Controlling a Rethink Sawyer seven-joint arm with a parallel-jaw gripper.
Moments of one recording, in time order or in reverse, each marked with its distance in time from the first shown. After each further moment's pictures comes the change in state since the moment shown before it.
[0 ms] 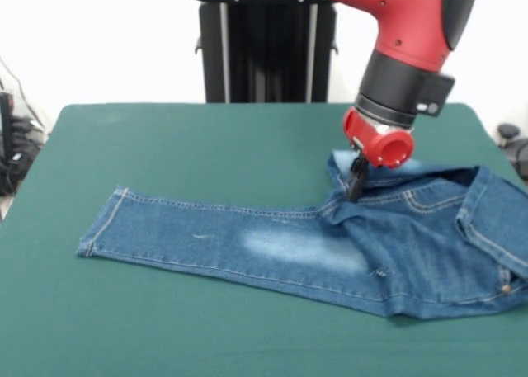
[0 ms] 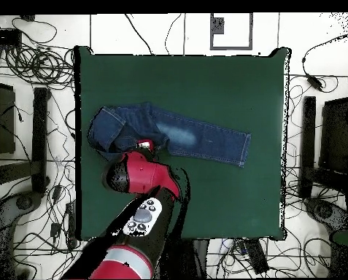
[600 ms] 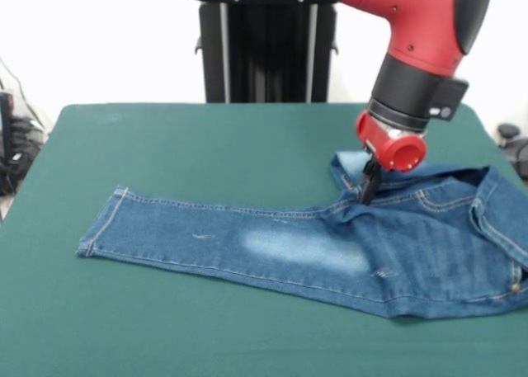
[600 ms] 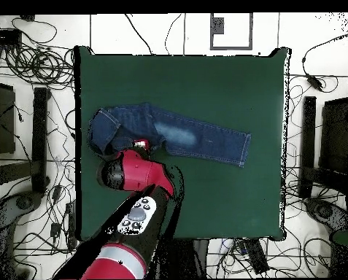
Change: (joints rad) arm 0.028 0.025 -0.002 -0.024 0.066 0.040 0.000
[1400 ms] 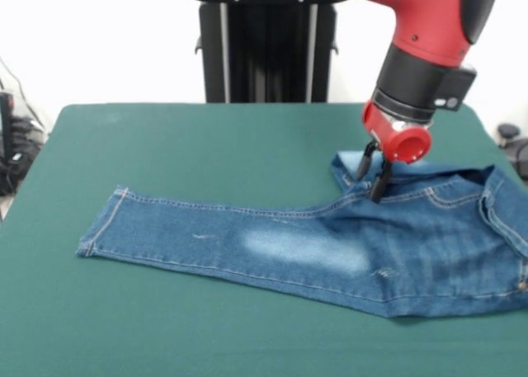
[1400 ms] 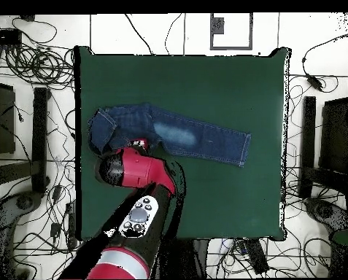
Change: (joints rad) arm -0.014 -0.037 0.010 -0.014 0.000 0.120 0.000
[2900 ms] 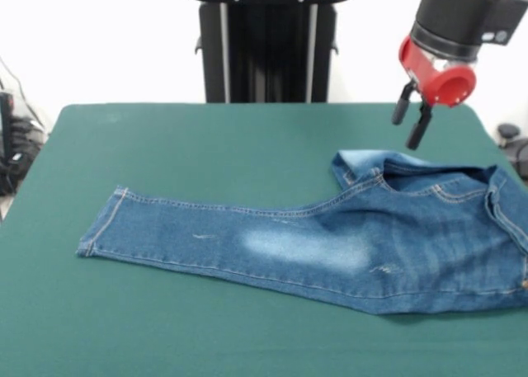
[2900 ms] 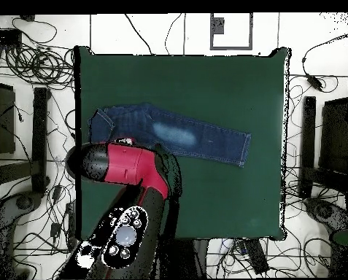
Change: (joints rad) arm 0.031 -0.129 -0.024 -0.055 -0.002 0.317 0.000
